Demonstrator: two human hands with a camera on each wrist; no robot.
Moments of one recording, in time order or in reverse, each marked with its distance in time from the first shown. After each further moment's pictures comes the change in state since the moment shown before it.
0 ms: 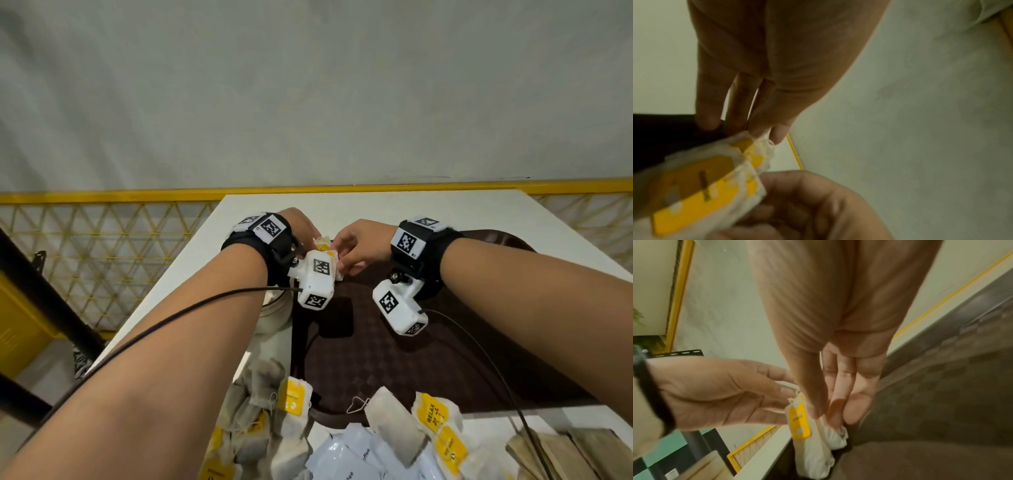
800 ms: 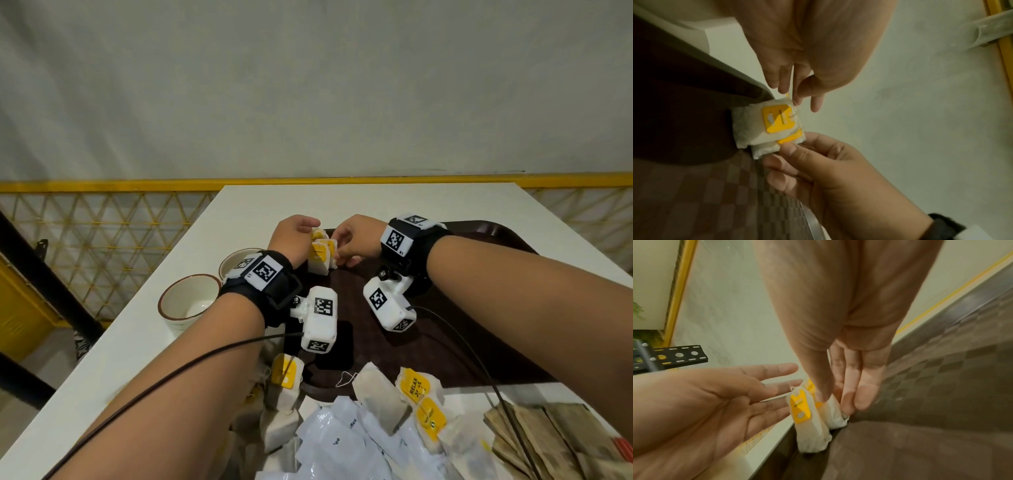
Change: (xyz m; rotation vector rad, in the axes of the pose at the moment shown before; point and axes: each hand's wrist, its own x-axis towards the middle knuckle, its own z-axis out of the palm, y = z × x) left_hand -0.033 -0.017 0.054 -0.555 0.353 0.143; right_hand -0.009 0.001 0.011 -0.092 0.069 0.064
